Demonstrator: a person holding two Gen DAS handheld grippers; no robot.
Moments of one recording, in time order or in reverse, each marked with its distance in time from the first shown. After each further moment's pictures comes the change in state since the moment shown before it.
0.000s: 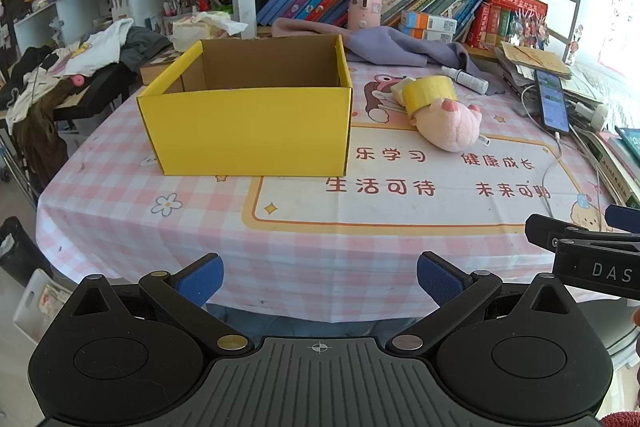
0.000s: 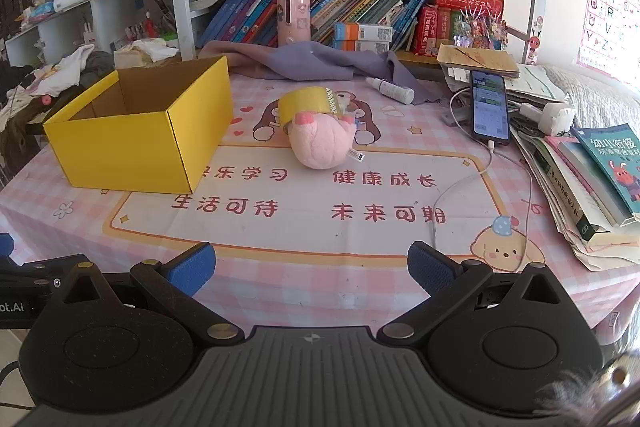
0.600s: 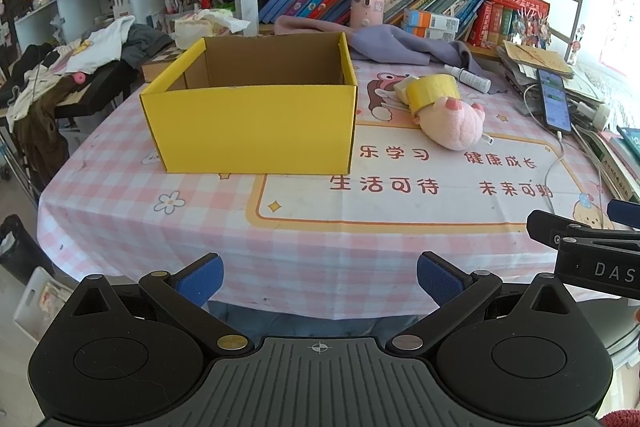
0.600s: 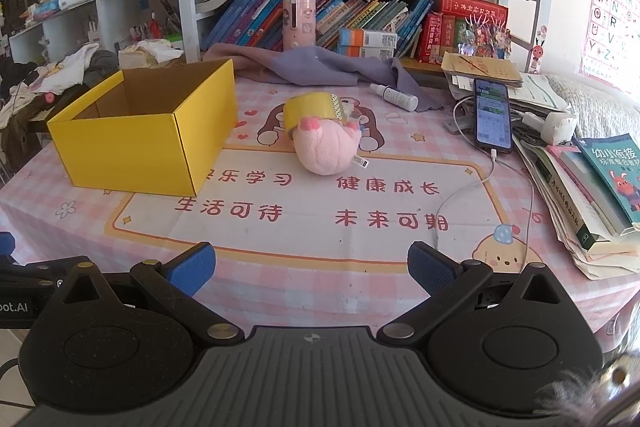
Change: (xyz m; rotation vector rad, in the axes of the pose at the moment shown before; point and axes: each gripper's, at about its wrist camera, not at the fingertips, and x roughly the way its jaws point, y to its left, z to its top) left arm 0.001 0.003 -0.002 -0.005 0.000 -0.001; right arm 0.000 0.006 0.002 -0.021 -0.010 -0.001
